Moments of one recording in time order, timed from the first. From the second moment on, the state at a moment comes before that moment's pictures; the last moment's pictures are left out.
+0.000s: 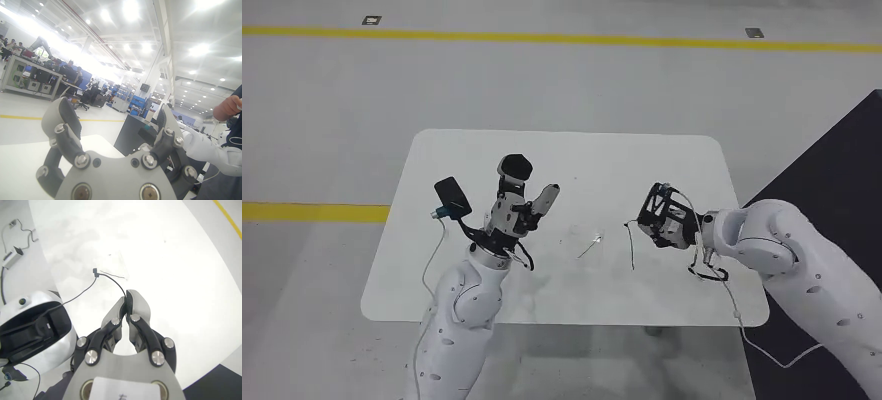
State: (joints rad) left arm 1.22 -1.50 -1.28 -1.64 0.89 -0.60 0.25; right arm -0.88 -0.76 0.98 -1.72 -0.73 -0.53 0.79
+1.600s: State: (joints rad) left arm 1.22 -1.50 -1.28 -1.64 0.89 -0.60 0.25; right arm -0.85 -0.87 0.93 -1.72 -1.12 -0.50 0.40
